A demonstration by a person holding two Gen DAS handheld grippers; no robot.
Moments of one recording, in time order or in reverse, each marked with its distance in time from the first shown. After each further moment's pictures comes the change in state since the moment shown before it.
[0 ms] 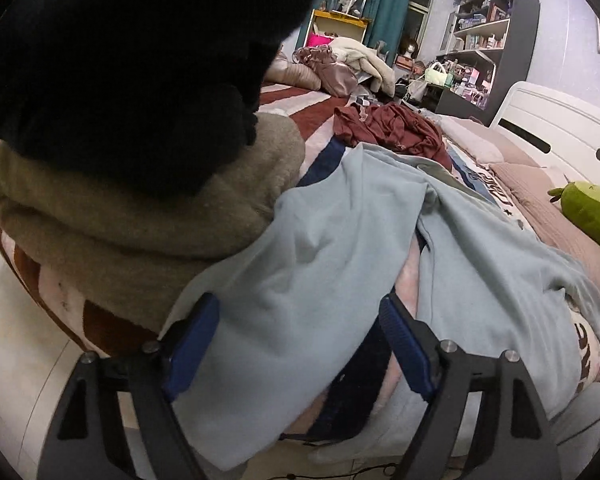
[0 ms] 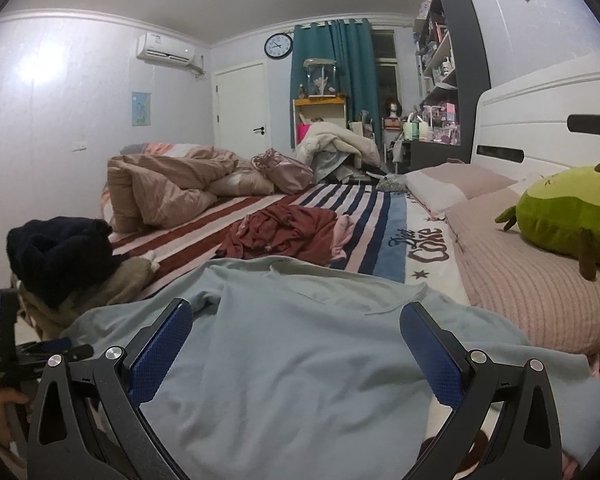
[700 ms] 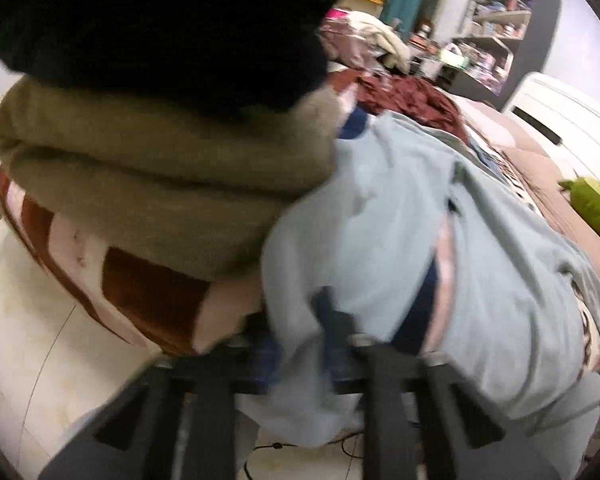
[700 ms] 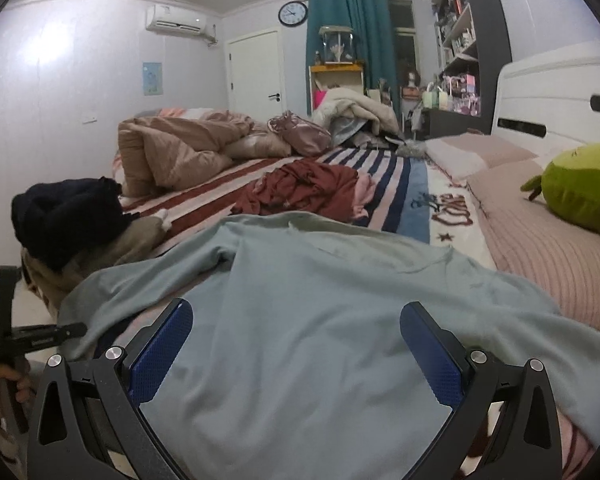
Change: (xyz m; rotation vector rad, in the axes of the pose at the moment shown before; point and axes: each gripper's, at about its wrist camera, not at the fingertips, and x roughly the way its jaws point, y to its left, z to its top) left arm 0.001 0.024 -0.007 -0.033 0.122 -0.018; right arm 0.023 0.004 -0.028 -0.010 0.120 0.064
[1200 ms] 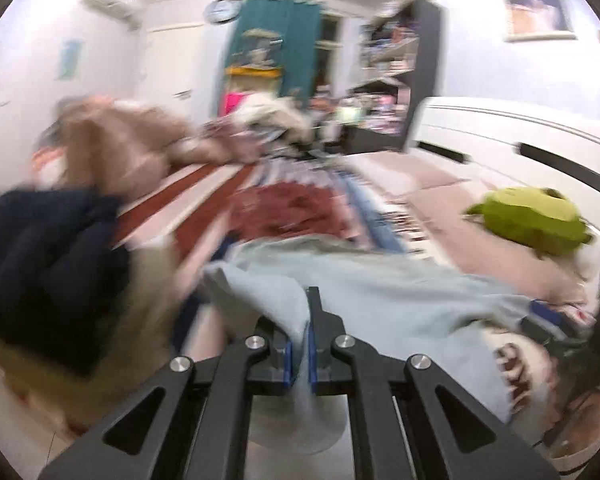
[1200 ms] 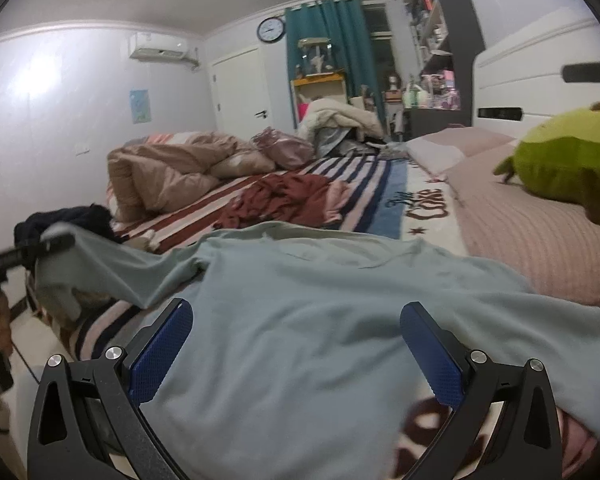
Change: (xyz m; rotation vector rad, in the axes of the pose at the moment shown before) left arm -0.066 -0.161 0.085 0.284 -0.304 -0.229; right arm -0.033 -0.058 -0.018 0.091 -0.068 -0.008
